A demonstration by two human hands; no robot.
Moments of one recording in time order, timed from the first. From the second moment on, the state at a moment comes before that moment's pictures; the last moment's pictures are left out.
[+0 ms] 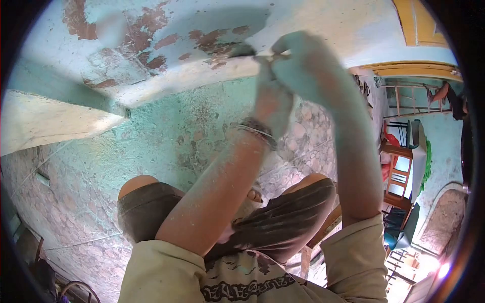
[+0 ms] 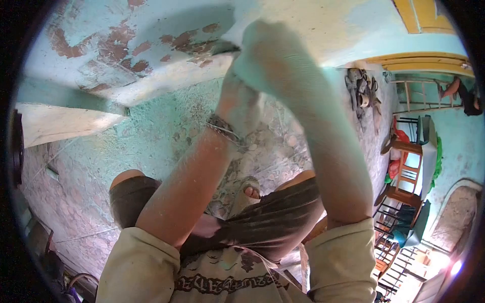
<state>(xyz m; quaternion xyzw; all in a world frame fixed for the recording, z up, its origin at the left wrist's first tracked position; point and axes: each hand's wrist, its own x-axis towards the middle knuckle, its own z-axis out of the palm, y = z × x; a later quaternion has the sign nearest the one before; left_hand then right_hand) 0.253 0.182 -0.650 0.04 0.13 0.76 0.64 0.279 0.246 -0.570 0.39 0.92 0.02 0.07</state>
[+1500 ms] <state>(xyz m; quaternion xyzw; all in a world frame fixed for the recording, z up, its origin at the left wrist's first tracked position) 0.249 0.139 -0.649 0.21 0.41 0.79 0.42 0.269 0.194 -0.546 0.42 0.87 -0.25 -0.07</state>
